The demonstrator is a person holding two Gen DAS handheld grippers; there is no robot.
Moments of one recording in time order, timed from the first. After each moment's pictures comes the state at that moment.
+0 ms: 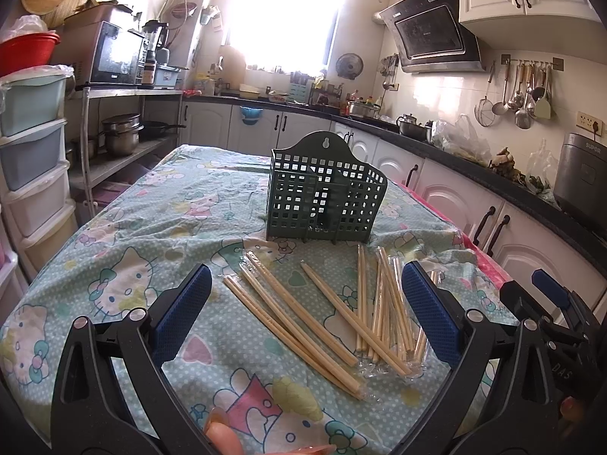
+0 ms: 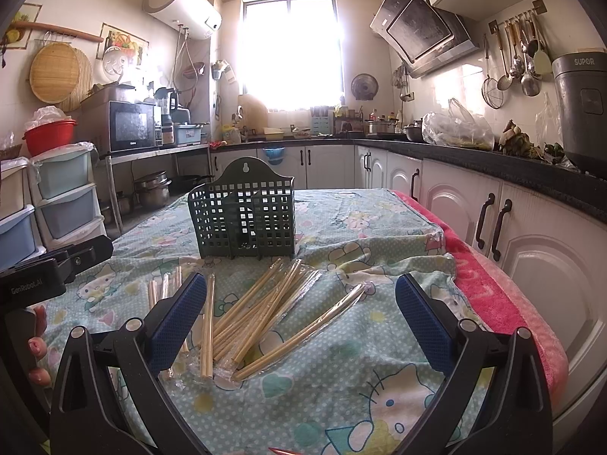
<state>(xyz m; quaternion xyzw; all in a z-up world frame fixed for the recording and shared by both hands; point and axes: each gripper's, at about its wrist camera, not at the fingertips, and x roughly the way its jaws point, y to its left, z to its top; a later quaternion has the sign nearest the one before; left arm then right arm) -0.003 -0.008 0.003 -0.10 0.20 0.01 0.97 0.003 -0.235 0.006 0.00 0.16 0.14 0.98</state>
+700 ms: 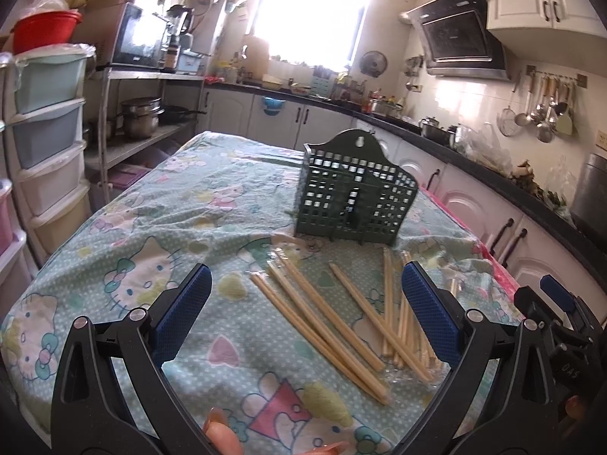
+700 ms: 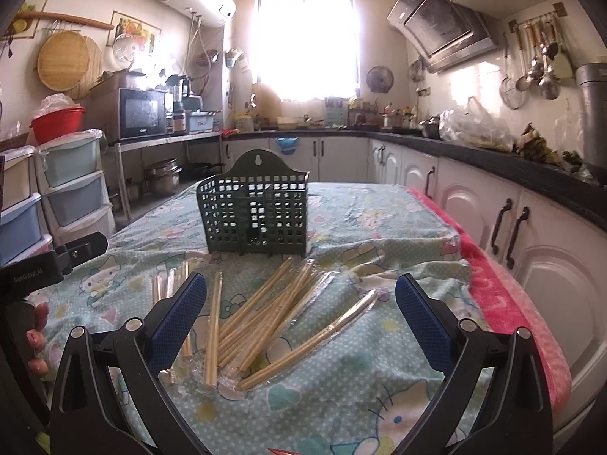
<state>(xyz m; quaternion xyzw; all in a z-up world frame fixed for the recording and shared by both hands) 0.002 0.018 -0.001 -0.13 0.22 0.04 0.97 0.028 -0.223 0.009 -0.02 0.18 0.17 0.97</state>
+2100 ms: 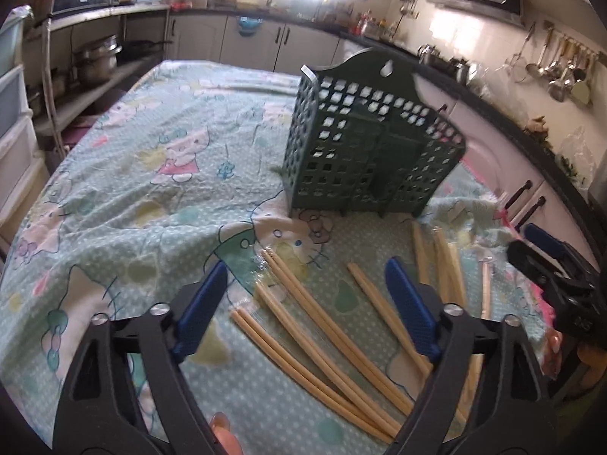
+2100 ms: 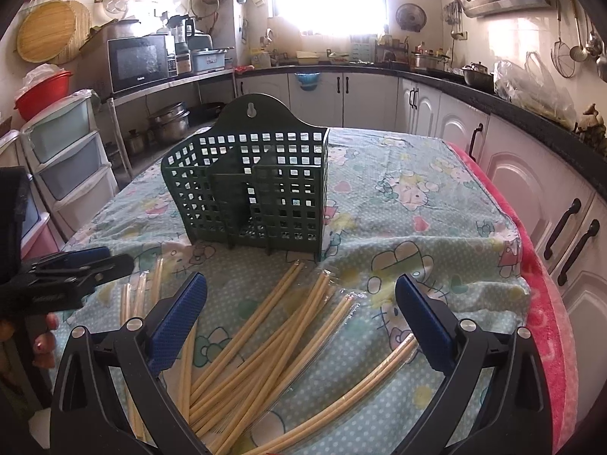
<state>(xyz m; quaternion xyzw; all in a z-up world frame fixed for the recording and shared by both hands) 0.140 0.051 -0.033 -0.13 0.38 -0.03 0.91 0.163 -0.189 0.004 -0.05 0.31 0.21 0.93</state>
